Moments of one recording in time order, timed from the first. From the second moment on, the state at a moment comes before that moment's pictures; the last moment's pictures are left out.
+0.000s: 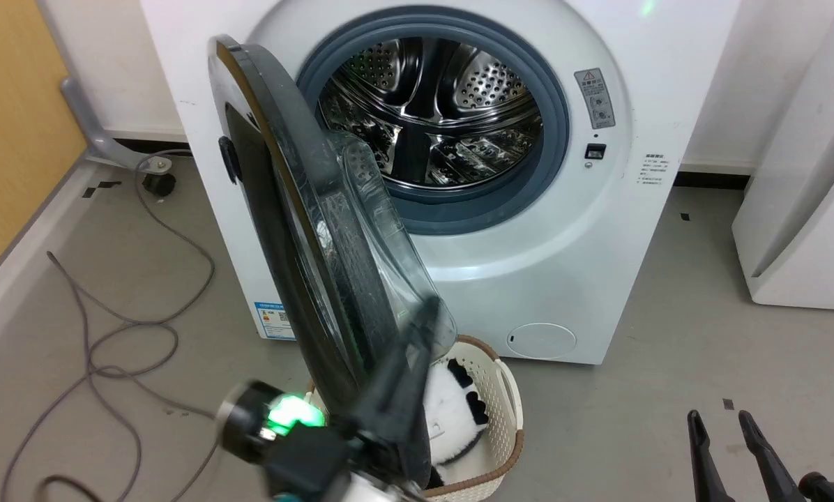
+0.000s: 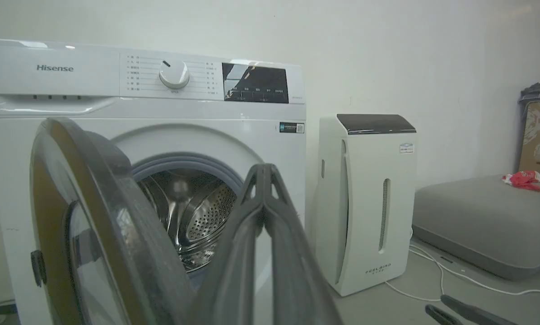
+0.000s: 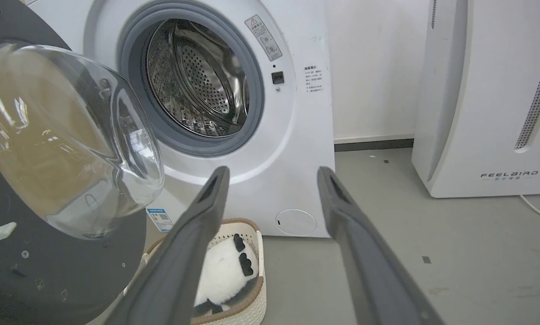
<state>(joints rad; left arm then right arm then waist) -0.02 0.05 -0.42 -0.41 -0.09 0.01 -0.11 0.17 -0.11 -0.03 0.08 0.28 0.13 -0.26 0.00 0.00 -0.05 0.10</state>
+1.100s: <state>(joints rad) 0.06 0.06 -0.47 -0.12 -0.17 0.06 0.07 0.17 -0.09 0.00 0.11 0.29 0.13 -0.26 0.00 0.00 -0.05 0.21</state>
